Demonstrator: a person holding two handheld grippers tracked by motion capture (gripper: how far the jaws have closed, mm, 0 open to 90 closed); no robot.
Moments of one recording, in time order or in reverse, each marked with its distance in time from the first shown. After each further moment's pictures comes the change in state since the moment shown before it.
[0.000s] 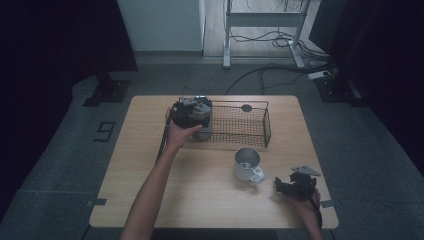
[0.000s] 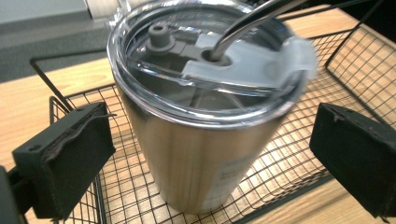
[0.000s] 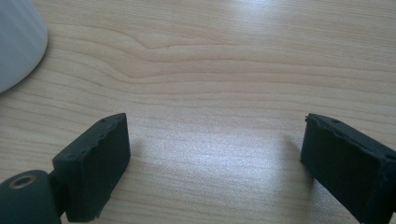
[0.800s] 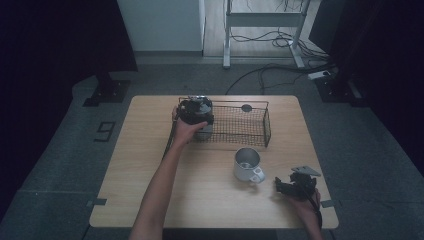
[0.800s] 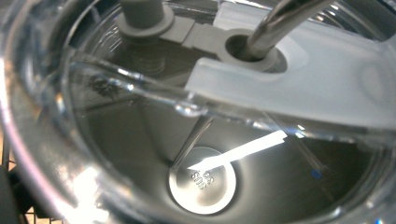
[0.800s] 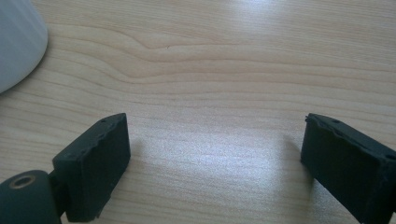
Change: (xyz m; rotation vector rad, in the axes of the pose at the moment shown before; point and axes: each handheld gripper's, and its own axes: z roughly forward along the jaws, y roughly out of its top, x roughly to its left) left arm 0.004 0.006 0.050 0.106 0.037 -0.019; right arm 0.000 0.000 0.000 0.001 0.000 -0.001
